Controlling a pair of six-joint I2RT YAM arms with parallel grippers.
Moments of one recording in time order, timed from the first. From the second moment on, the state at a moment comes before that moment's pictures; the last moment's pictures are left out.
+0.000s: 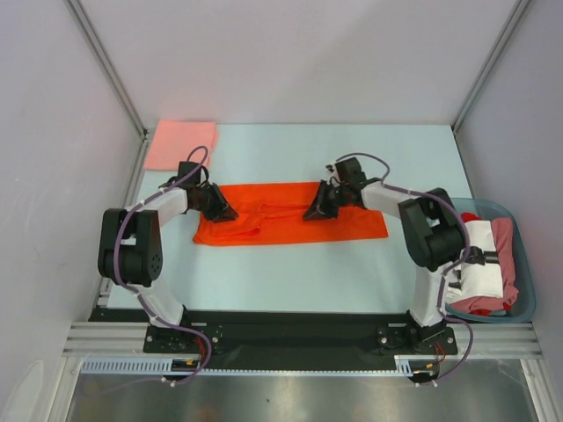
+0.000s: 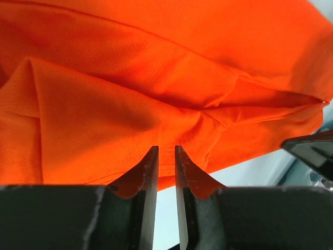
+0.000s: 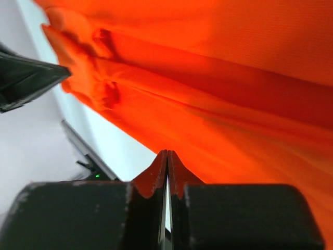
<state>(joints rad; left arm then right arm) -0.06 1.72 1.04 -0.39 0.40 -0.62 0.37 1.91 1.21 -0.24 -0.58 0.69</state>
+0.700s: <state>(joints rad) -0.08 1.73 1.03 -0.36 0.50 -0.55 0.57 2.17 1.34 0.08 -0.64 1.01</state>
